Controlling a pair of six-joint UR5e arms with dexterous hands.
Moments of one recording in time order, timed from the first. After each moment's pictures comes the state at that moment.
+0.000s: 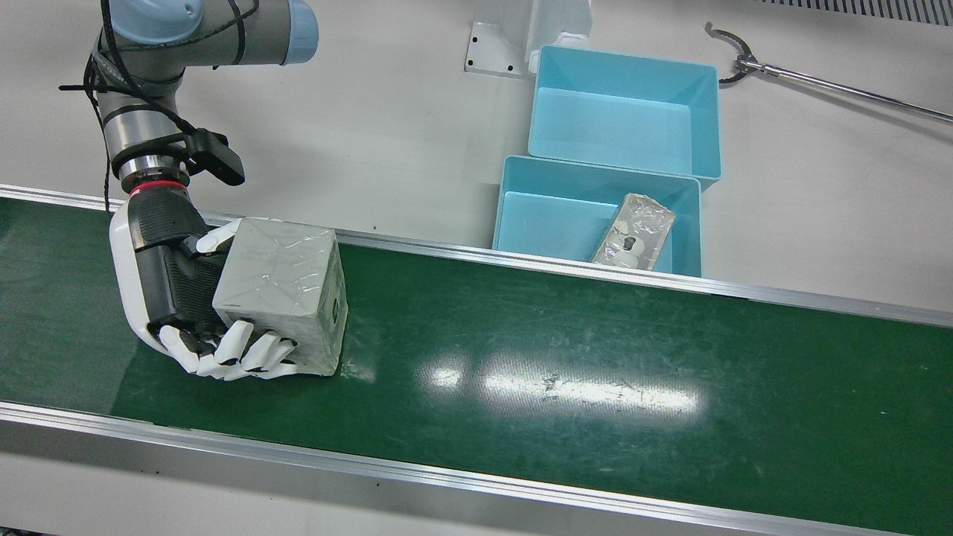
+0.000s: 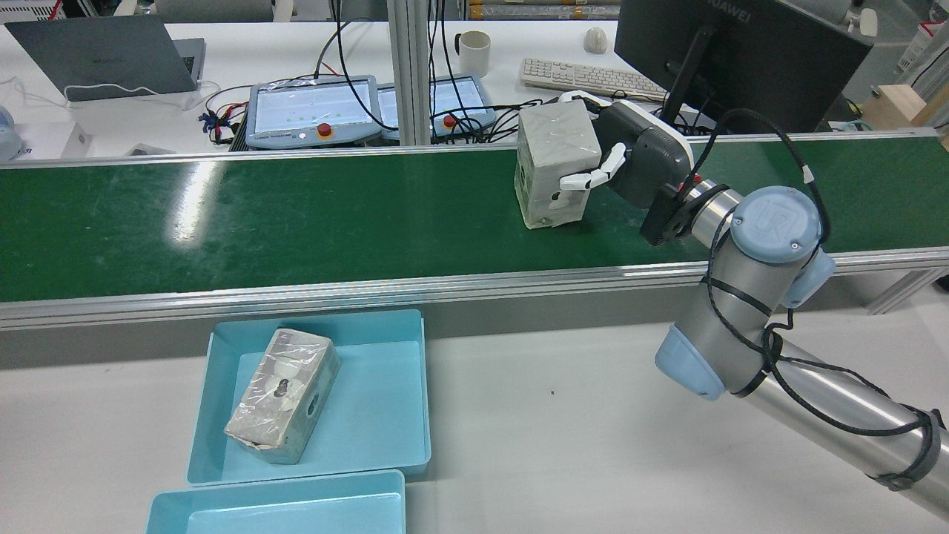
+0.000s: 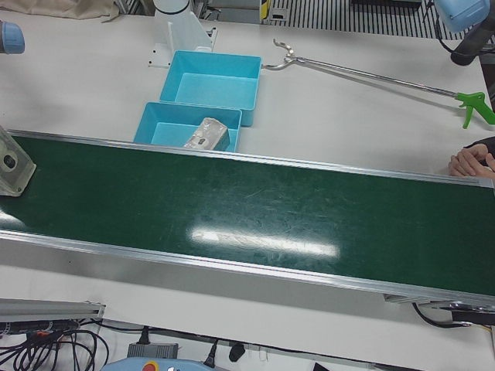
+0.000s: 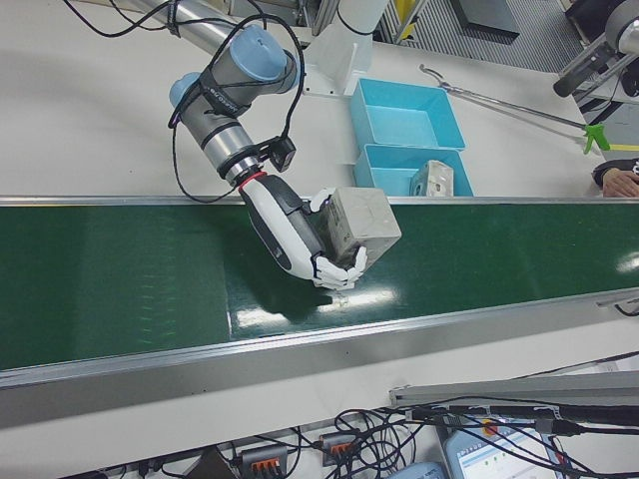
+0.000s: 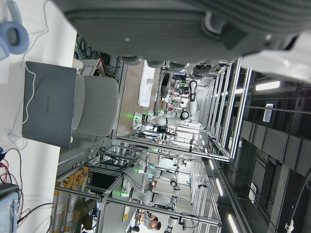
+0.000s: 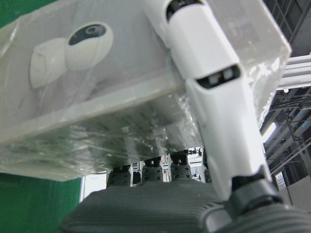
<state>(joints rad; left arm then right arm) -1.81 -1.79 -1.75 0.44 1.92 -0.15 0.90 -1.06 1.70 -3.47 -1.34 0.00</state>
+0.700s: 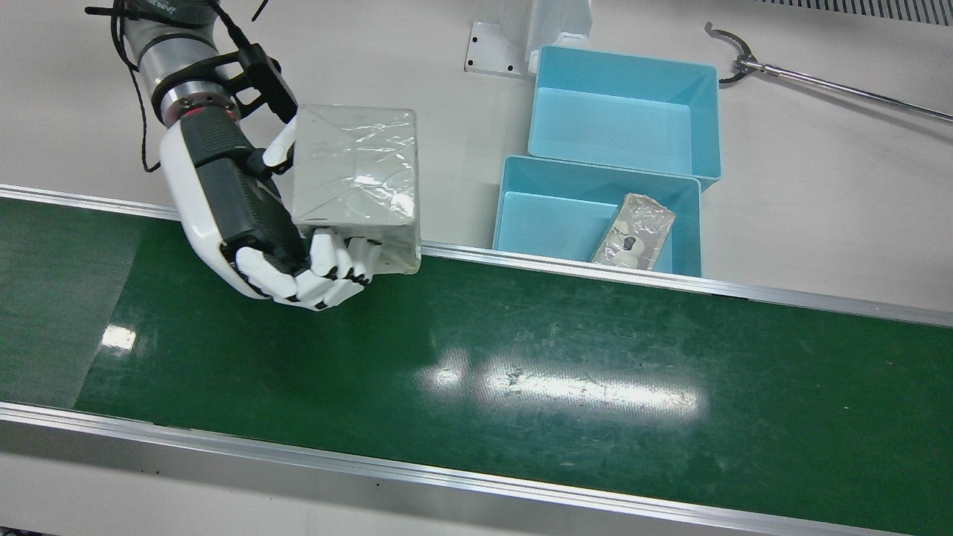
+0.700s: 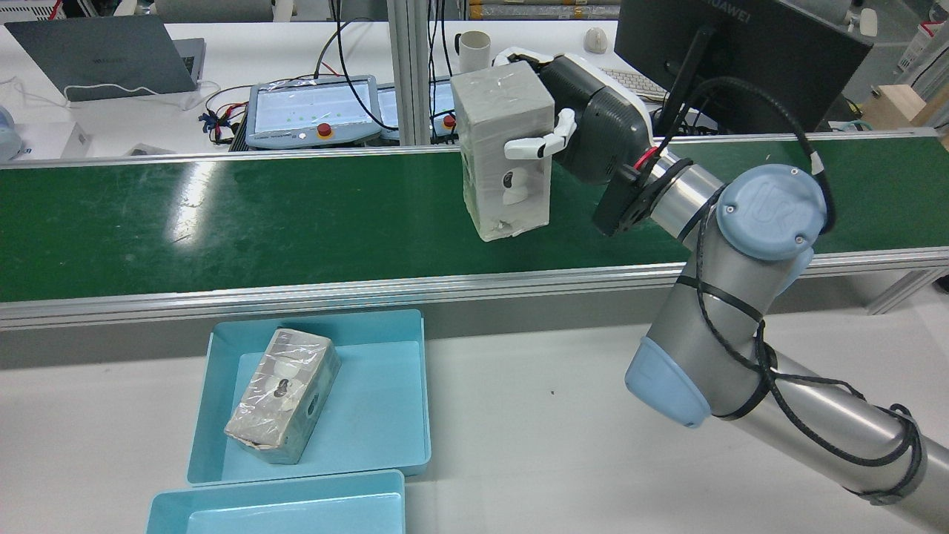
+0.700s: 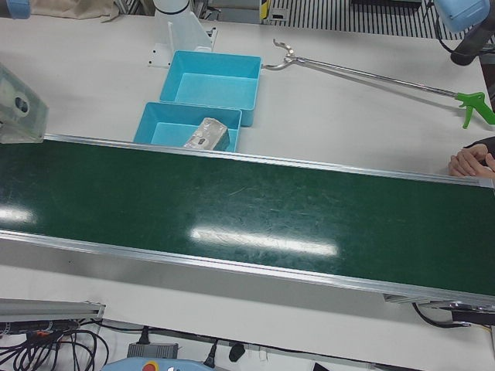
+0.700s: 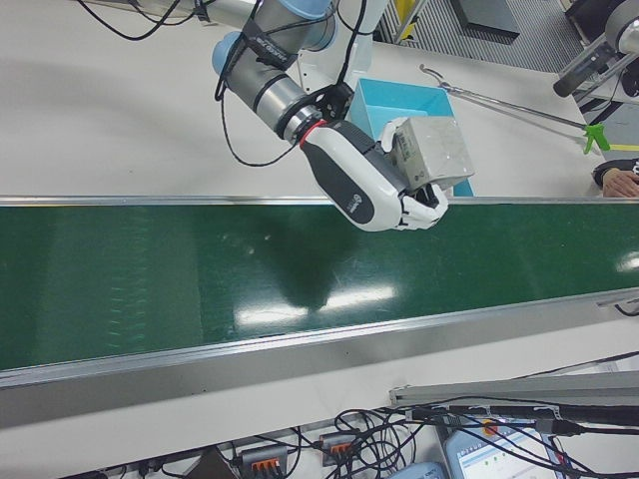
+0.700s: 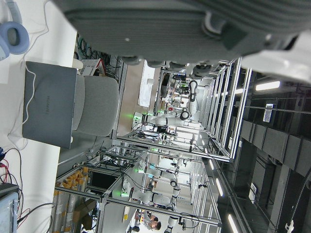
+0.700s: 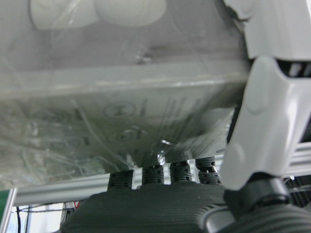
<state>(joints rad) -1.81 -1.79 -1.75 0.44 1.92 -0.15 0.85 -0.95 1.87 -3.56 -1.33 -0.11</state>
